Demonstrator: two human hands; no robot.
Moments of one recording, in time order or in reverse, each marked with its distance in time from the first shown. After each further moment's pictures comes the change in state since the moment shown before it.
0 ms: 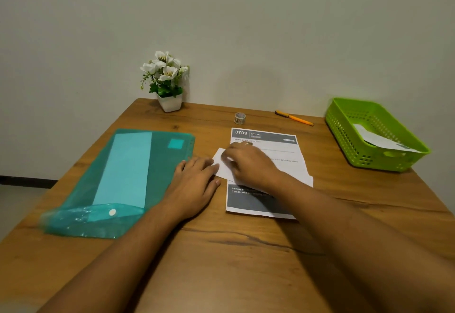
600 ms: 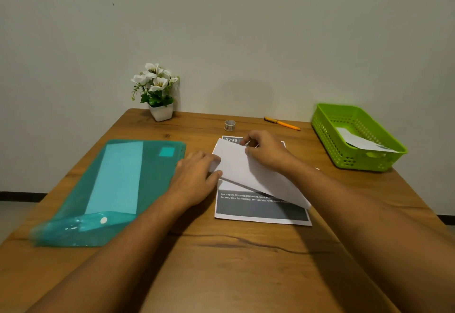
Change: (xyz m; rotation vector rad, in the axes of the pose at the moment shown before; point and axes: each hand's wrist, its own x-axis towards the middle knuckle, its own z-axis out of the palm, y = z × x) left_hand 0.031 0.032 -0.022 -0.143 0.035 -0.089; right_hand -0.006 0.045 -0.058 0.430 0.064 0.396
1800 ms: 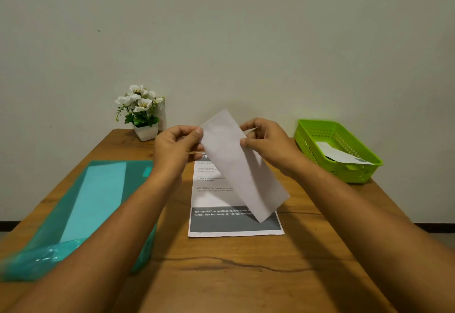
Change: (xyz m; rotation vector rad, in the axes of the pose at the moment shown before) left_hand 0.041 0.054 -0.068 -1.218 0.322 -0.279; right_hand -0.022 -0.029 -0.070 0.425 0.114 -0.031
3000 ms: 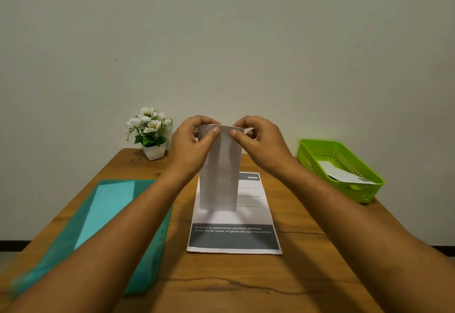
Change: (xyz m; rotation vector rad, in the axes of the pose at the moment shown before) left_hand 0.025 0.034 0.012 0.378 -0.080 0.519; right_hand 0.001 -0.063 0.016 -0.192 0.184 -0.333
